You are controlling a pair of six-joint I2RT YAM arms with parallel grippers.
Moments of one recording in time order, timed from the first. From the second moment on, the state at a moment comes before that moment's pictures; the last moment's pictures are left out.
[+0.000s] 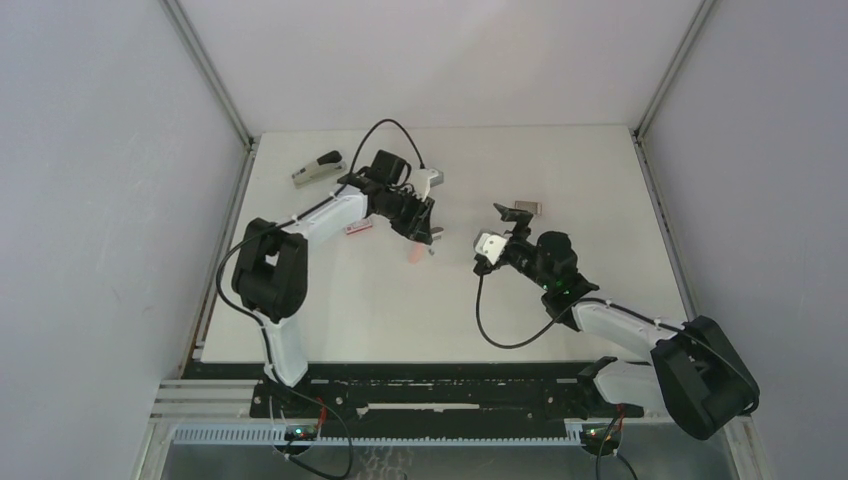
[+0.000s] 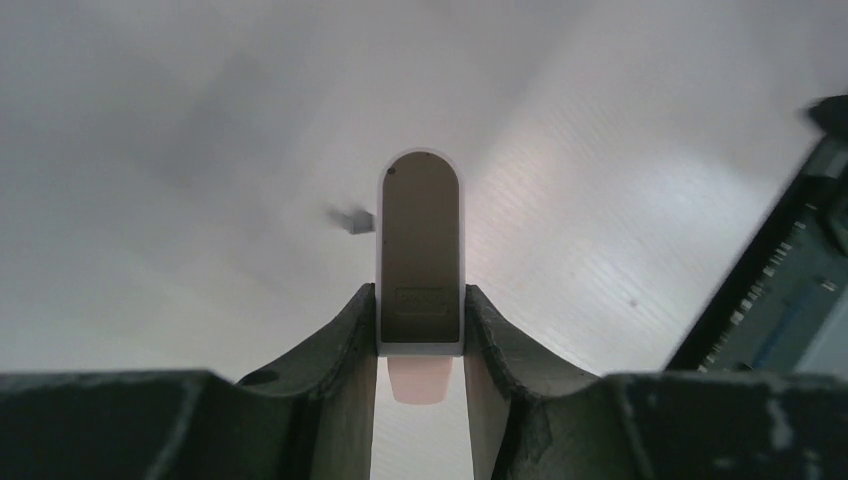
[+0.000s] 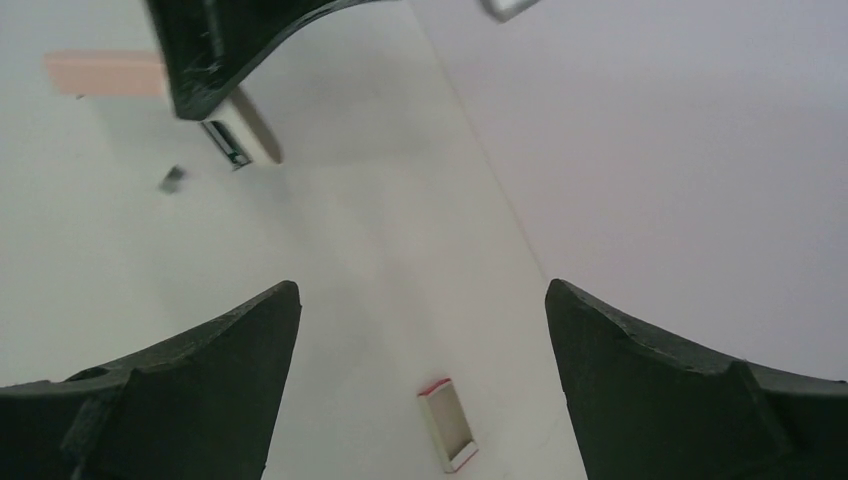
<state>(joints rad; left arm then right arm) -0.49 1.90 1.45 -0.57 0.49 0.11 0.53 1.19 0.44 0.65 -0.22 -0.82</state>
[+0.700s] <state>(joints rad) -0.46 1.93 1.46 -0.81 1.06 0.22 0.64 1.30 0.50 0.39 -0.38 -0.91</state>
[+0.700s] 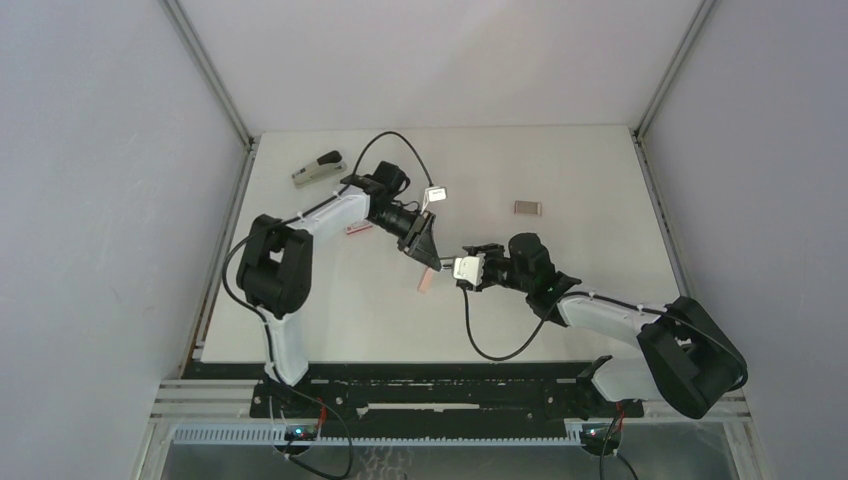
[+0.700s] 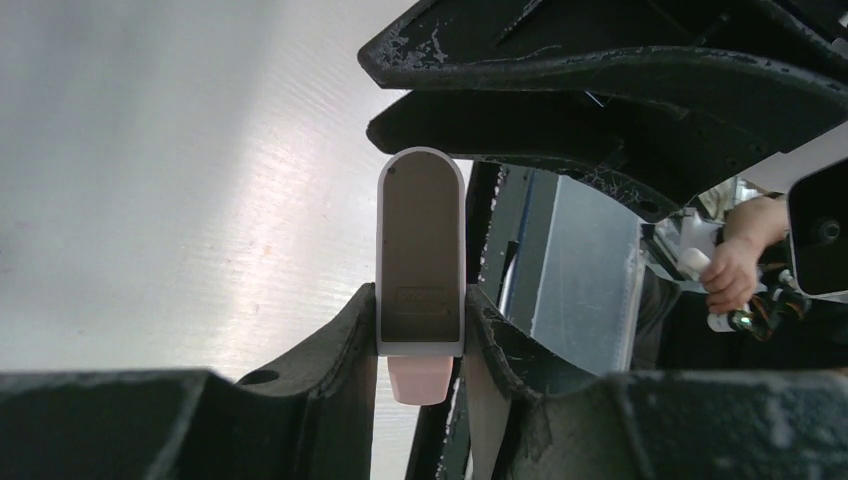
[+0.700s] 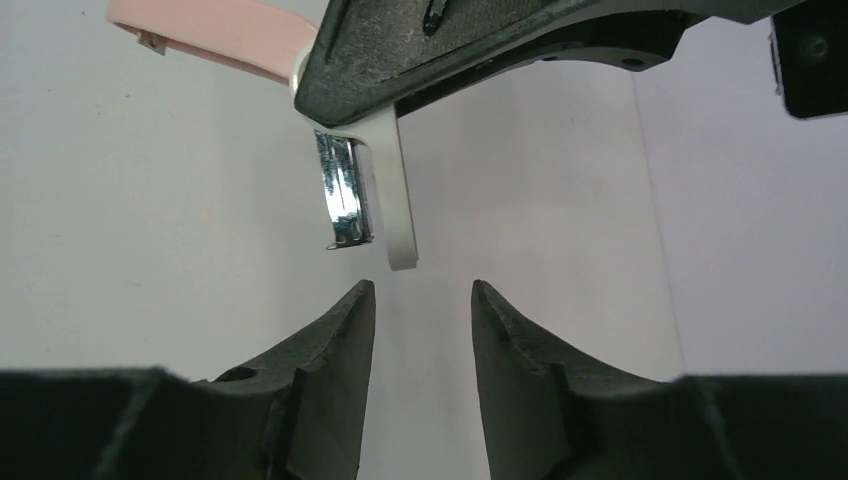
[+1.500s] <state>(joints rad) -0.47 1.99 1.48 -0.95 1.11 0.32 0.66 1.31 0.56 0.27 -0.43 -0.93</state>
